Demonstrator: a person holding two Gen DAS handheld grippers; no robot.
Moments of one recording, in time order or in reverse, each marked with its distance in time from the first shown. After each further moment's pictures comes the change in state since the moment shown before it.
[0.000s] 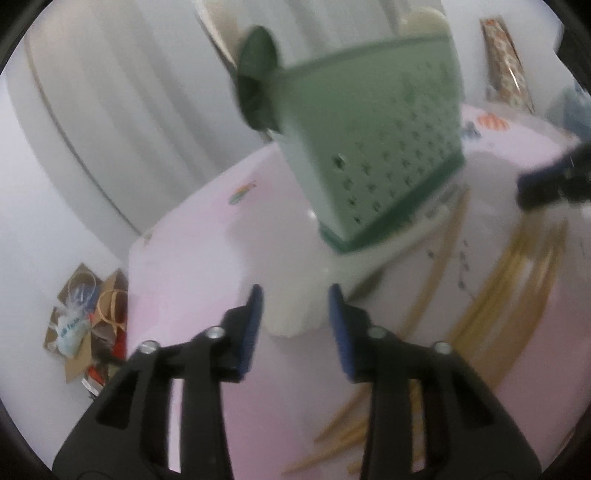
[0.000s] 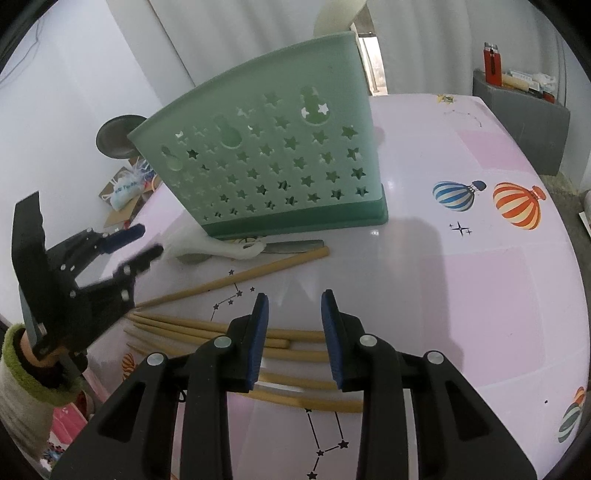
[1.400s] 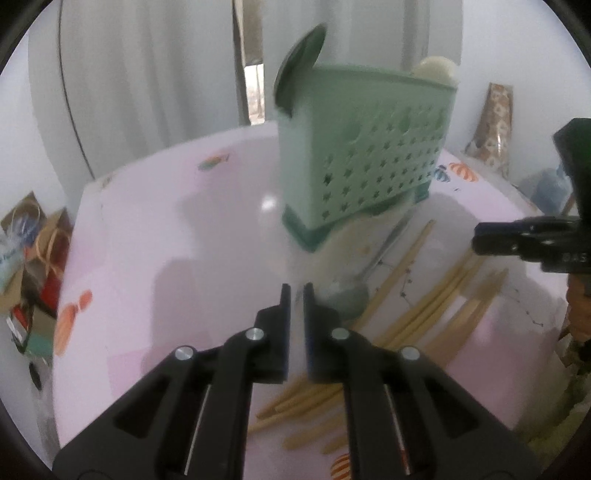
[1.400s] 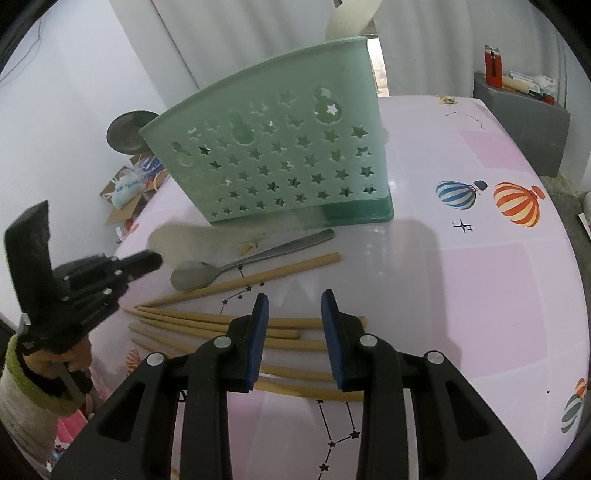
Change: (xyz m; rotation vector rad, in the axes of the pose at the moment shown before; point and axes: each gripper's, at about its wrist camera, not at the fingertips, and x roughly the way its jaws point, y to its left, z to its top) left arm -0.006 0.021 -0.023 -0.301 0.004 -0.268; right arm -0.006 0.007 0.001 -0.011 -0.004 -0.001
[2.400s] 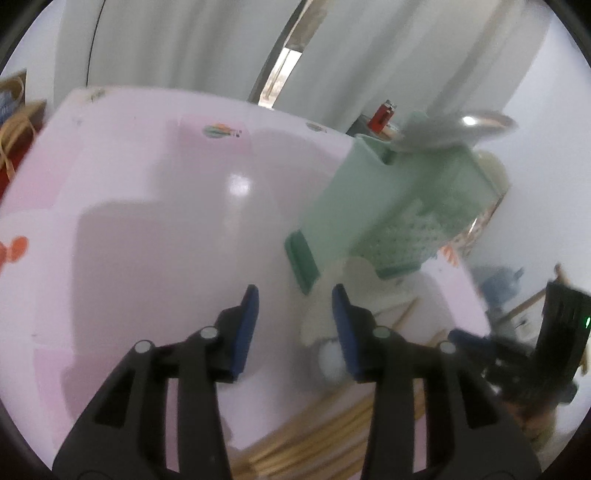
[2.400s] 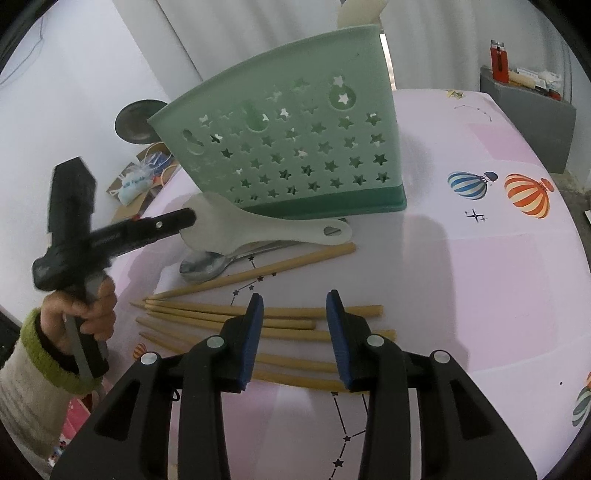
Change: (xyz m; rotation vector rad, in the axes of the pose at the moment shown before) left arm 0.040 0.060 0.021 -0.417 0.014 -0.279; right arm 0.004 0.000 -0.006 0.006 0.019 0.033
